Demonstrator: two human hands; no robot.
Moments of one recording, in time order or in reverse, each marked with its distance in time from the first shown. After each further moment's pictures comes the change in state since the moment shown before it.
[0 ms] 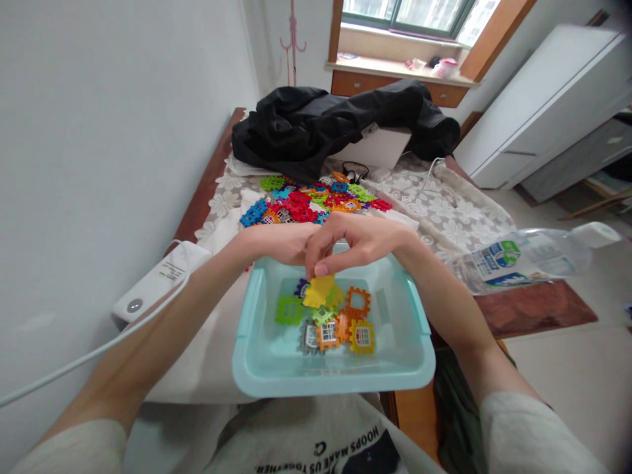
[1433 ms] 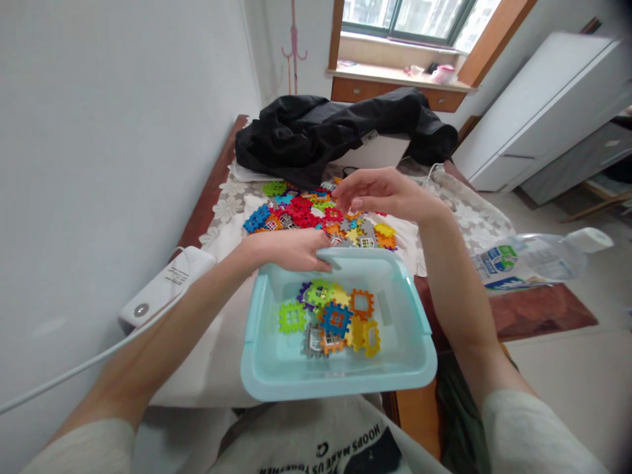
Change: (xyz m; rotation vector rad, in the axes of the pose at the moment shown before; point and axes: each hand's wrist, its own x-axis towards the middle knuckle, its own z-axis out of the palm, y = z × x) left_hand 0.003 0.019 -0.004 0.061 -0.125 -0.313; right_hand -0.051 0.019 -0.051 -0.192 0.469 0.147
